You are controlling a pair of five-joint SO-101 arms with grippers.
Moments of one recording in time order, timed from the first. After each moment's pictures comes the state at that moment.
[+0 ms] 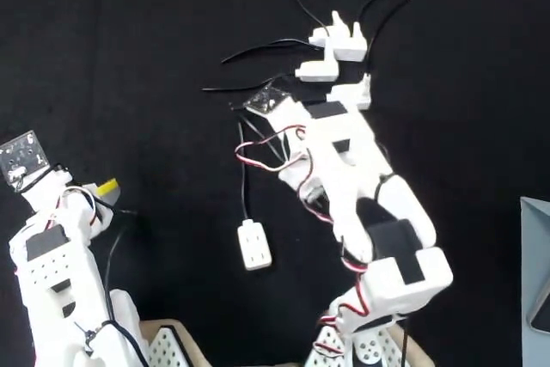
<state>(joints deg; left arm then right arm) -33.9 -53.8 75.1 41.4 2.0 -14.2 8.6 24.0 68.4 31.9</state>
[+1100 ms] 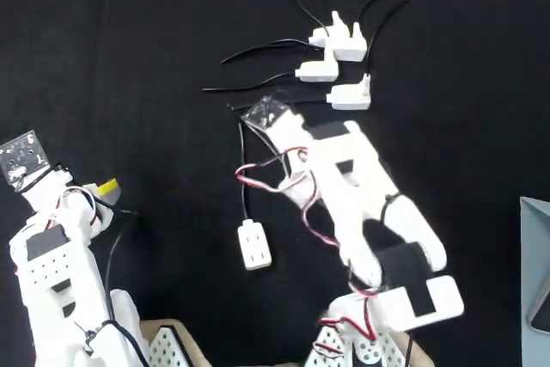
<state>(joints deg) -33.9 -53.8 75.1 41.4 2.0 -14.2 0.3 35.2 60.3 31.9</state>
